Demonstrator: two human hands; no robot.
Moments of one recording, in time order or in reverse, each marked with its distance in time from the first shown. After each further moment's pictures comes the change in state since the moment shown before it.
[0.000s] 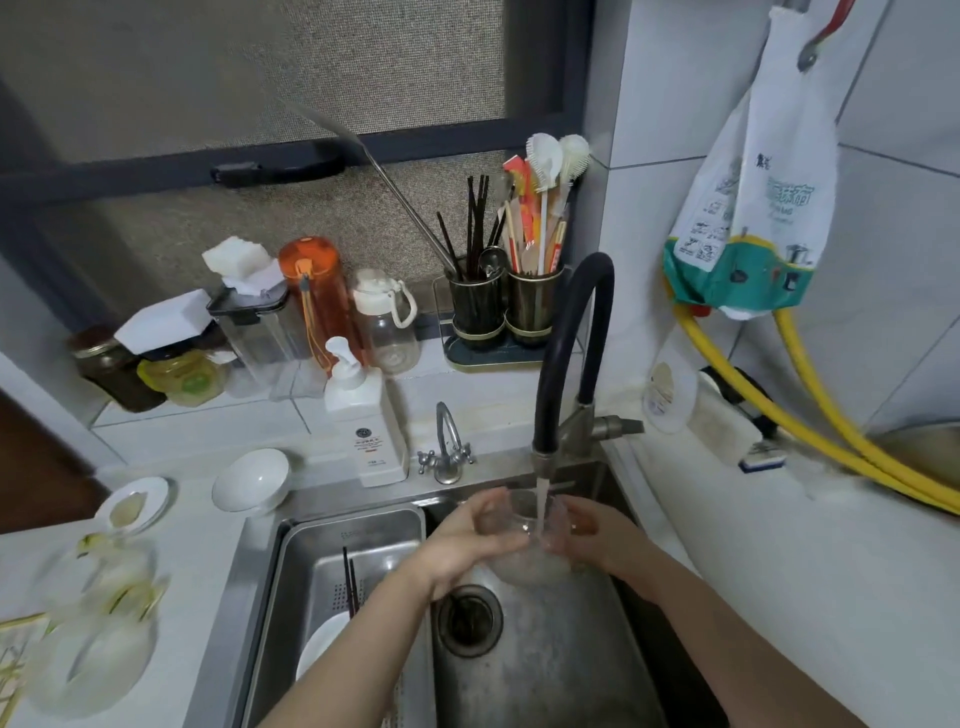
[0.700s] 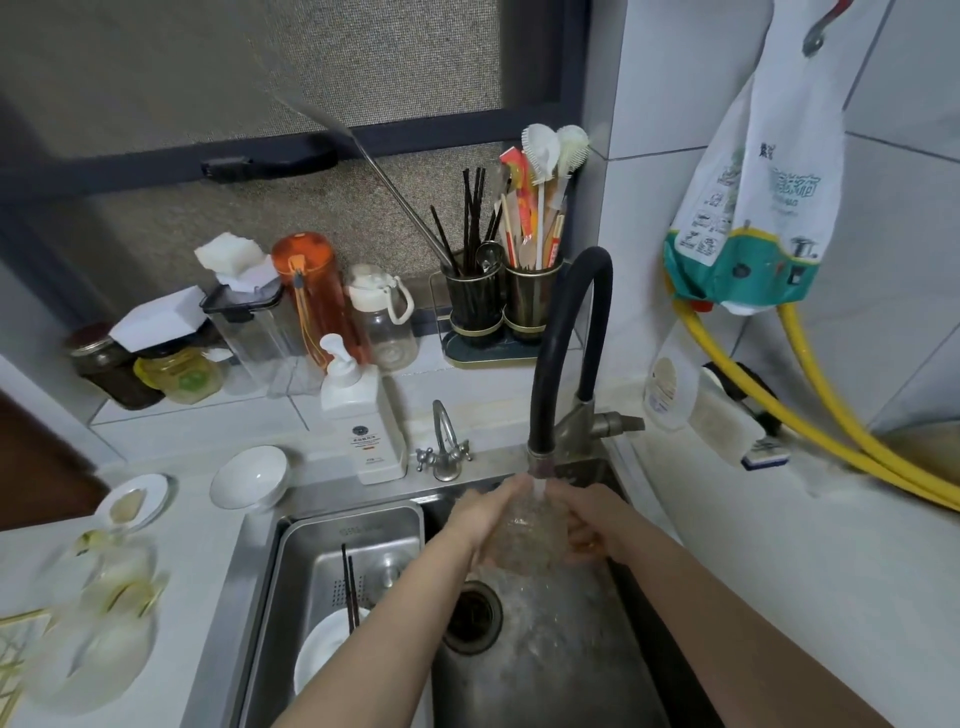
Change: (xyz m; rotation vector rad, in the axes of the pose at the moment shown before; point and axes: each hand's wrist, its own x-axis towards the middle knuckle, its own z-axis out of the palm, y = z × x) left_hand 0.032 0.023 0.025 -0.077 0.287 -0.267; right_hand 0.034 -0.022 0.001 0.192 0.126 0.373
